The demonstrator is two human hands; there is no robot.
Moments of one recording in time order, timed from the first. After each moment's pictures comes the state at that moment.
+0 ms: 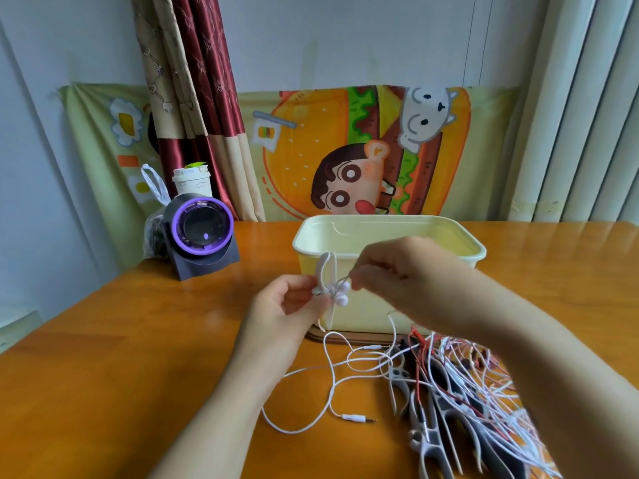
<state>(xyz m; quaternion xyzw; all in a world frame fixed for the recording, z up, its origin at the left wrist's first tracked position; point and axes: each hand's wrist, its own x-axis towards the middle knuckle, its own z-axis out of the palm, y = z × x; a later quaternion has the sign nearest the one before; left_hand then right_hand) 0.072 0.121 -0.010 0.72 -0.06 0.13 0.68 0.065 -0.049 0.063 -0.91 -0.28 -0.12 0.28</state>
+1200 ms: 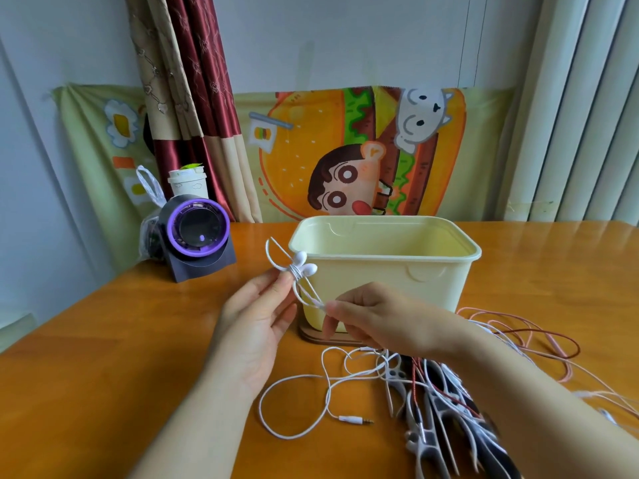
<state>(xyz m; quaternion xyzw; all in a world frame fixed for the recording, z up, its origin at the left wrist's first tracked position) 0.075 0.129 -0.007 0.53 0.00 0.09 0.84 0.078 -0.036 0.030 -0.86 -0.27 0.11 0.41</state>
